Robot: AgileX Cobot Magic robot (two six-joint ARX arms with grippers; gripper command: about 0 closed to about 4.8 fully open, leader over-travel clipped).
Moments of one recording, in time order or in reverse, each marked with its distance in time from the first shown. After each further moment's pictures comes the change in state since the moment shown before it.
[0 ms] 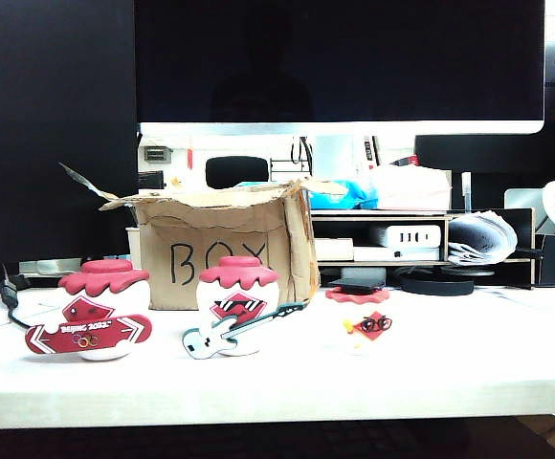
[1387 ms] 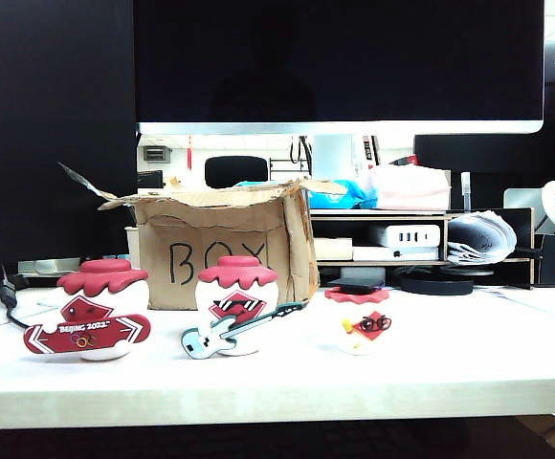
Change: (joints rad) left arm -0.474 0.273 0.001 -0.007 0.000 0.000; right arm 0.002 0.000 0.000 -0.159 -0.555 0.447
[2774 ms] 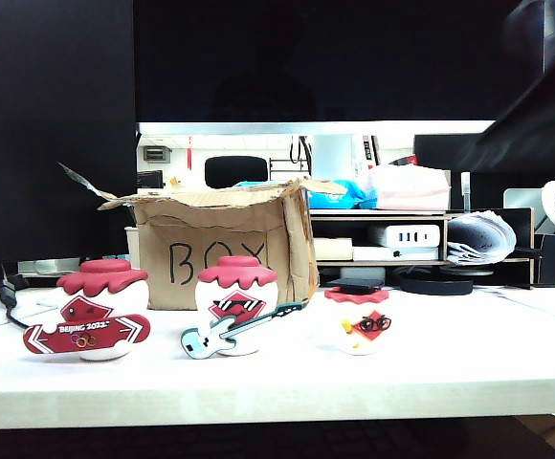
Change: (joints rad) left arm 0.000 0.000 0.000 0.000 0.000 0.000; right arm 0.204 0.954 0.405 0.148 -0.151 -0.282
